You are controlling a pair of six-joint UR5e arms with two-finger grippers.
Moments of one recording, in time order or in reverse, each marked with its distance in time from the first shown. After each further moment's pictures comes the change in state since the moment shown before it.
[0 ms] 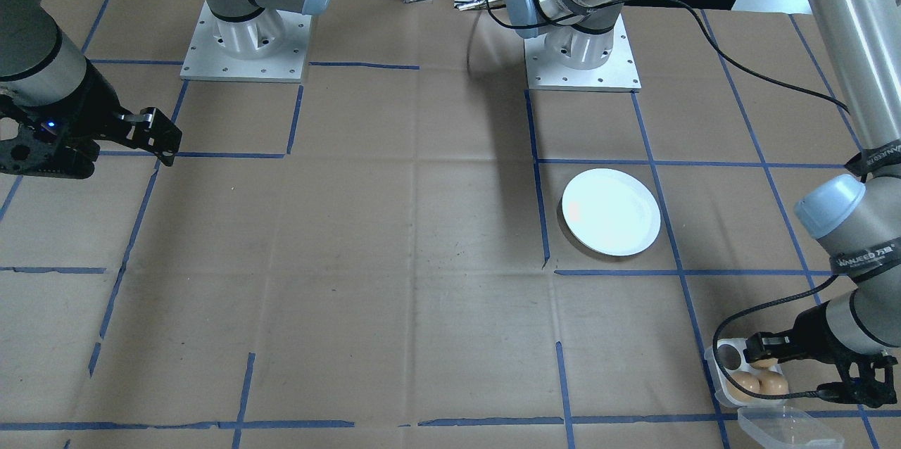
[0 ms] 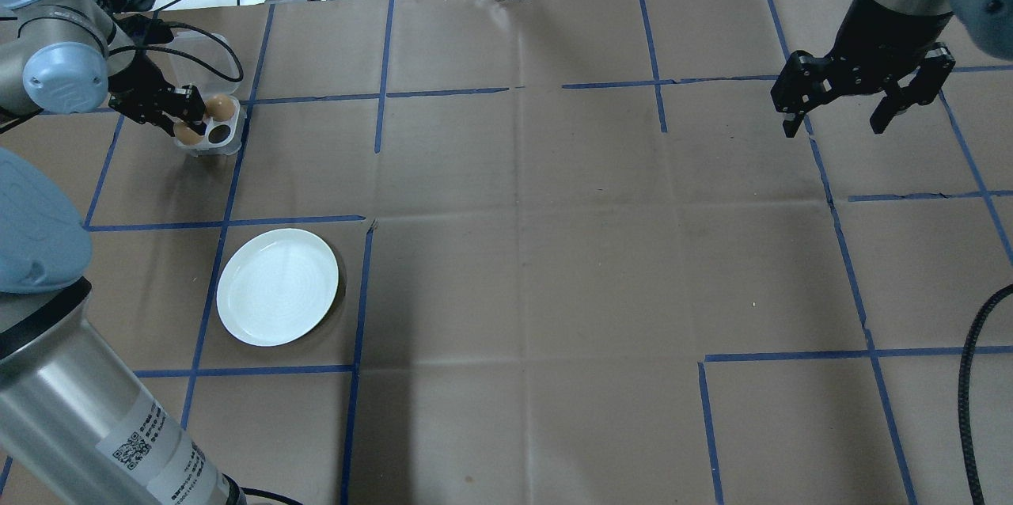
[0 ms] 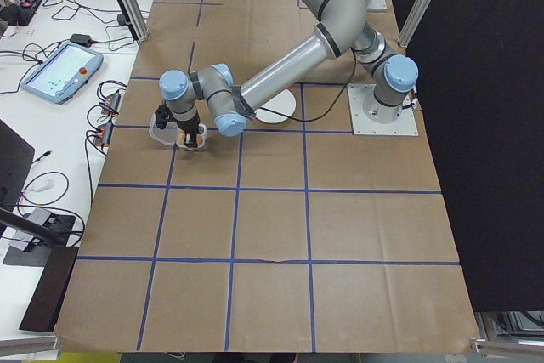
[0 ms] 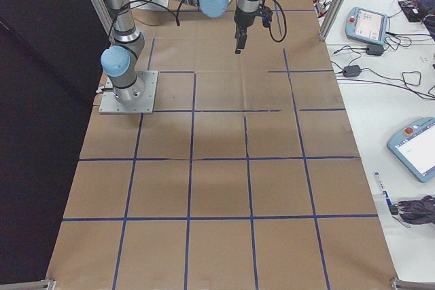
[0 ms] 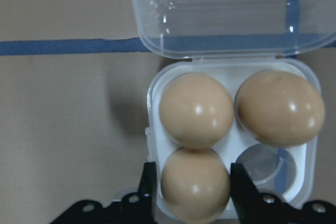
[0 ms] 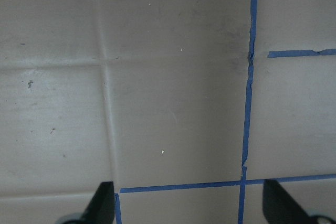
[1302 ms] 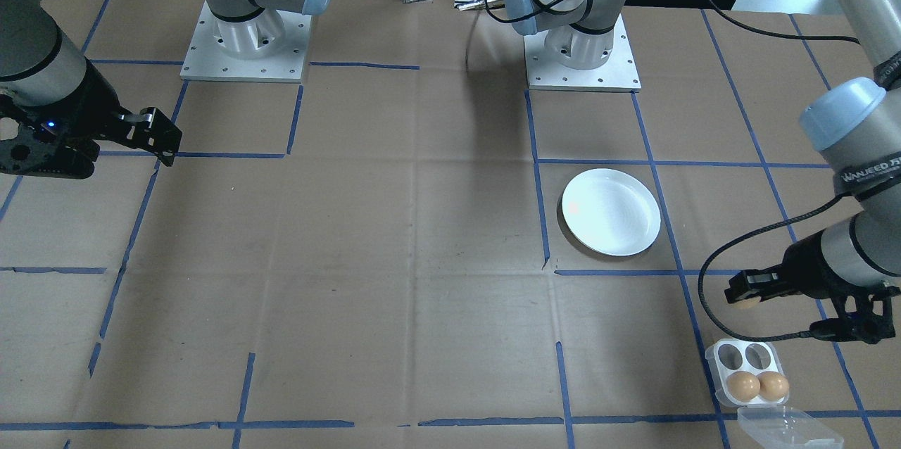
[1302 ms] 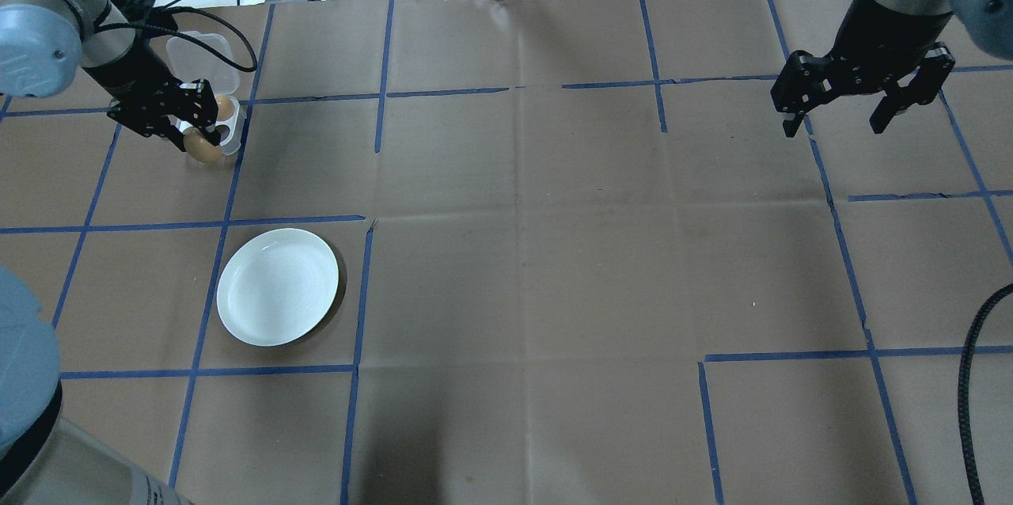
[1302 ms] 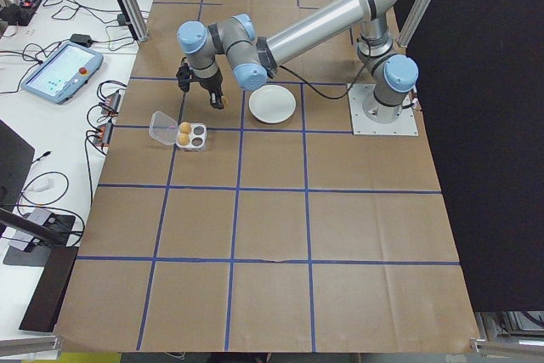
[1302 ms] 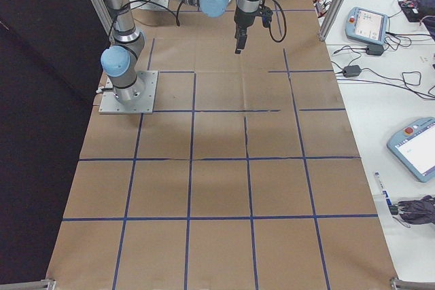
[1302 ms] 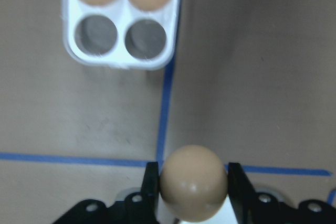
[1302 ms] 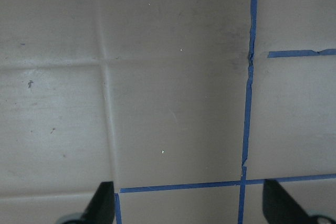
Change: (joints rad) left arm -0.081 0.304 -0.214 -0.247 -0.028 -0.232; right arm 0.000 0.000 0.000 0.000 0.000 0.000
